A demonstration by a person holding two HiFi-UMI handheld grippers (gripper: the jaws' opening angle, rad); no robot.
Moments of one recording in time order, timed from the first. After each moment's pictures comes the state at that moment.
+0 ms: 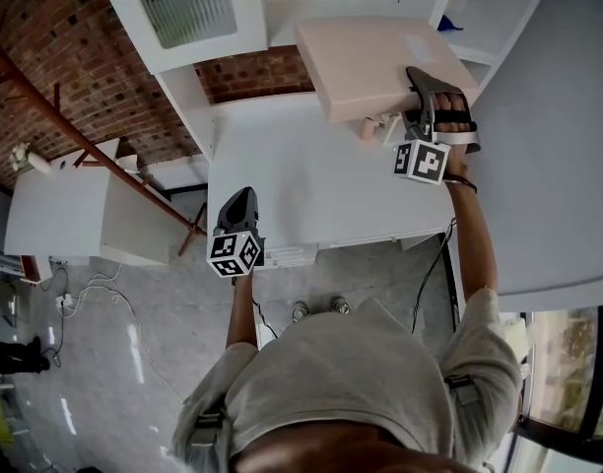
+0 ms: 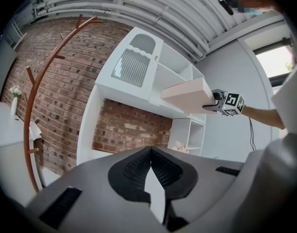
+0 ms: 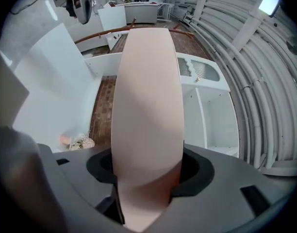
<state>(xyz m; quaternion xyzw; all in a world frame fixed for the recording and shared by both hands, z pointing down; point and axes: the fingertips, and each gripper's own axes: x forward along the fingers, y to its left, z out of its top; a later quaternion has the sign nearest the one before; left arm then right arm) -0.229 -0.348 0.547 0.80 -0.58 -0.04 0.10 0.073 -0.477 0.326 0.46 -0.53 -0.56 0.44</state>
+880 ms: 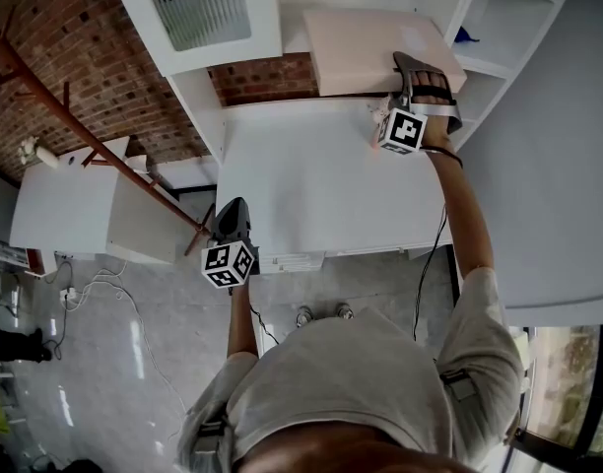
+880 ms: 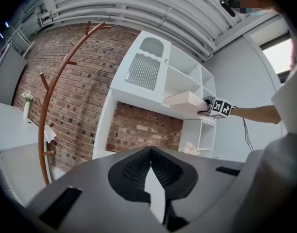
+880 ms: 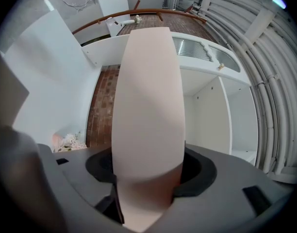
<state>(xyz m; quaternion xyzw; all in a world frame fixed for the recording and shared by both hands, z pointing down) -0.275 -0.342 0.553 0.77 -0.63 -0.04 0.11 0.044 -0.575 0.349 0.47 -0.52 -0.53 0.48</state>
